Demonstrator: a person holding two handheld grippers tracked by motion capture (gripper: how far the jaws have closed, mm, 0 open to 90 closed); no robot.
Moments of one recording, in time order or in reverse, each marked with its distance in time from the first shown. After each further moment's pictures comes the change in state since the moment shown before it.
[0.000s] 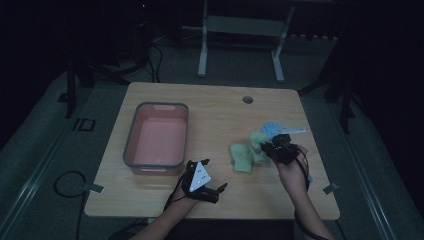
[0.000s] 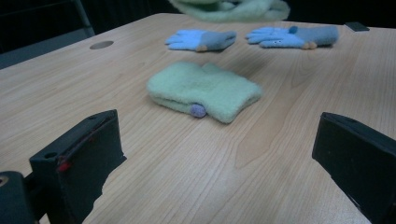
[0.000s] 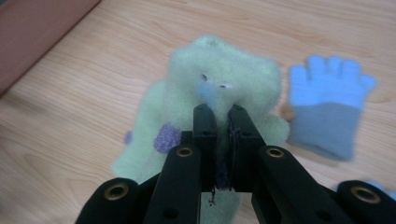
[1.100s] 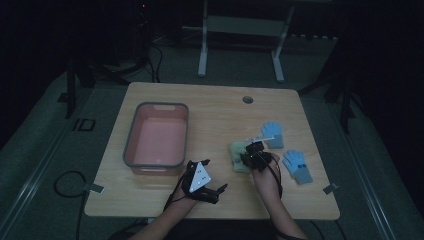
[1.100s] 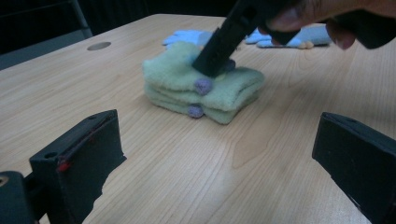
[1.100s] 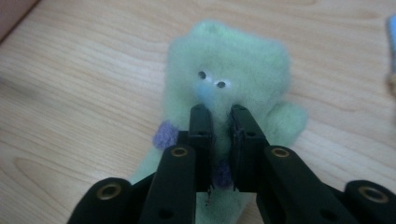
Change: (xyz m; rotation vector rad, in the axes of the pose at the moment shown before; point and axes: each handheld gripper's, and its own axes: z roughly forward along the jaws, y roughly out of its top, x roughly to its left) left arm -0.001 0.000 -0.001 -0.003 -0.006 0.006; right arm 0.044 -0.019 0.062 0.118 -0.007 0.029
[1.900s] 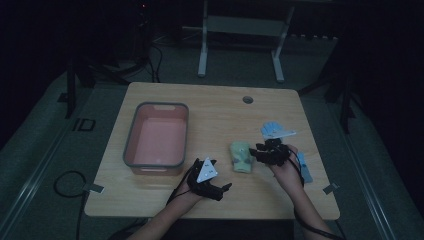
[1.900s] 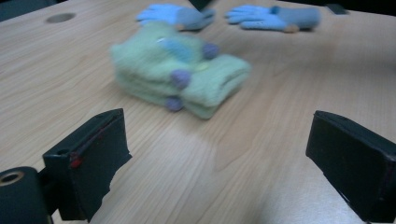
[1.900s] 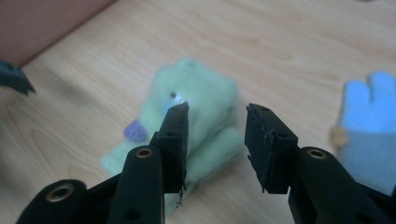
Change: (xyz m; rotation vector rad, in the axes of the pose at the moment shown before) left arm 0.004 0.016 0.020 0.113 -0.155 -0.015; right arm -0.053 0.006 -0.033 -0.146 0.145 -0.174
